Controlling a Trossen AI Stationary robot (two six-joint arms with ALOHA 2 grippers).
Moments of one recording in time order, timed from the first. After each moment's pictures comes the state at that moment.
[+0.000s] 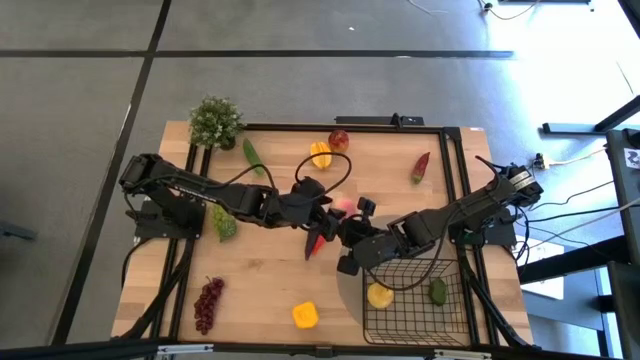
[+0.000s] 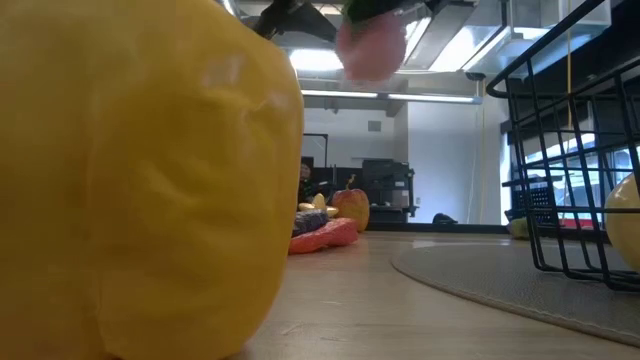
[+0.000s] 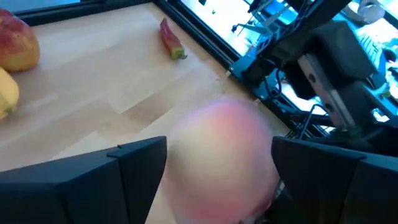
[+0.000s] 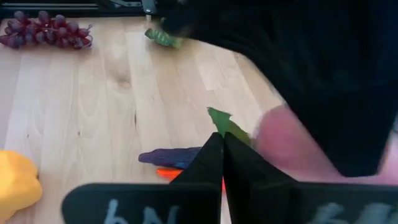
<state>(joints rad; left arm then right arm) -0.22 1.60 1.34 -0.20 -0.54 -0.80 0.43 1.64 1.37 -0.52 0.65 0.38</state>
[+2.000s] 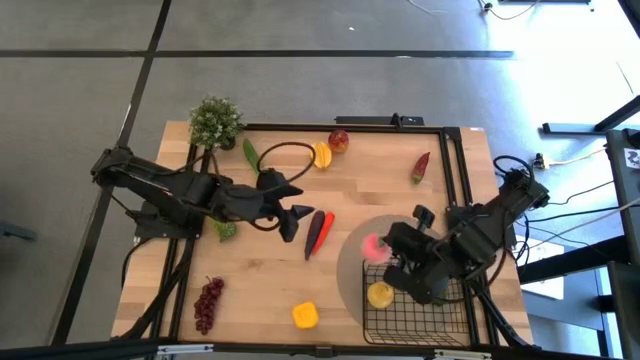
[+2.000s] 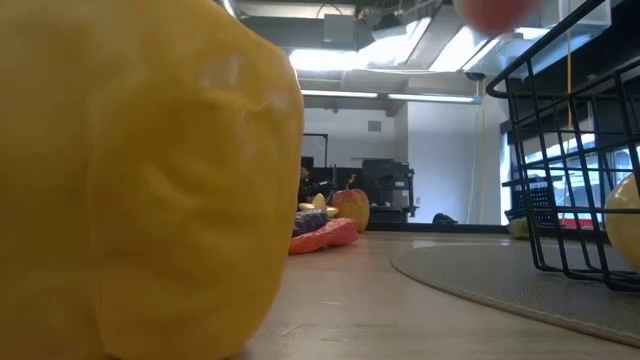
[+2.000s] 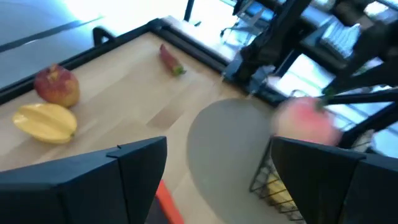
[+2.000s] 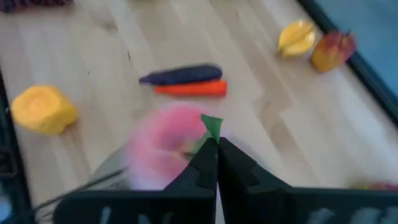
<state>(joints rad) -0.33 1.32 1.34 -0.44 -0.62 -0.64 0.70 1.64 1.80 -1.47 0.64 1.05</state>
